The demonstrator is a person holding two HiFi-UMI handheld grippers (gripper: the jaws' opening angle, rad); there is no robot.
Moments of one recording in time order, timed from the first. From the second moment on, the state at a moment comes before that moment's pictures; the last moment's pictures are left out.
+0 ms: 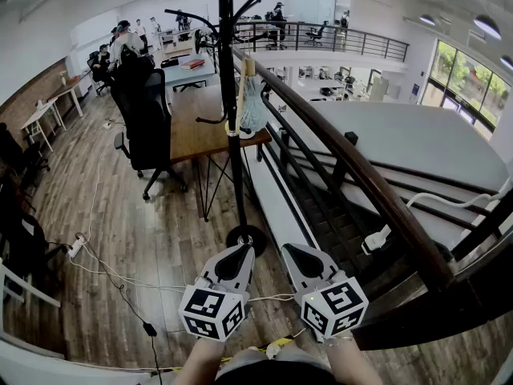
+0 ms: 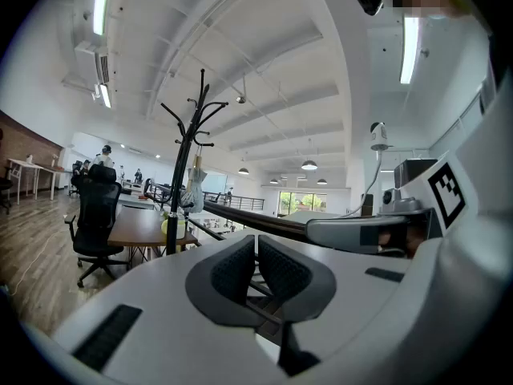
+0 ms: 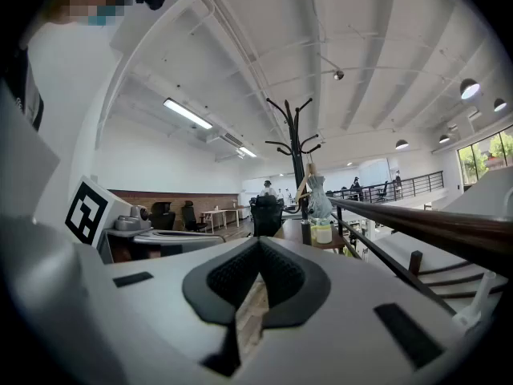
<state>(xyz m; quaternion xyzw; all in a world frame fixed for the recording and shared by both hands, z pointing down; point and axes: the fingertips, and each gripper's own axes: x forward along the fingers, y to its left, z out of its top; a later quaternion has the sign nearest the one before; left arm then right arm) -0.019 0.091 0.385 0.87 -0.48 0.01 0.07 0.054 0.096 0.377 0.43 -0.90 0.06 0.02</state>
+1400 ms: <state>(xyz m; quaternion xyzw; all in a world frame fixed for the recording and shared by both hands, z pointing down) 0.011 -0.003 0.389 0.87 -0.49 0.01 0.07 0.081 -0.001 0.381 0.41 -0.91 0.06 -0.01</state>
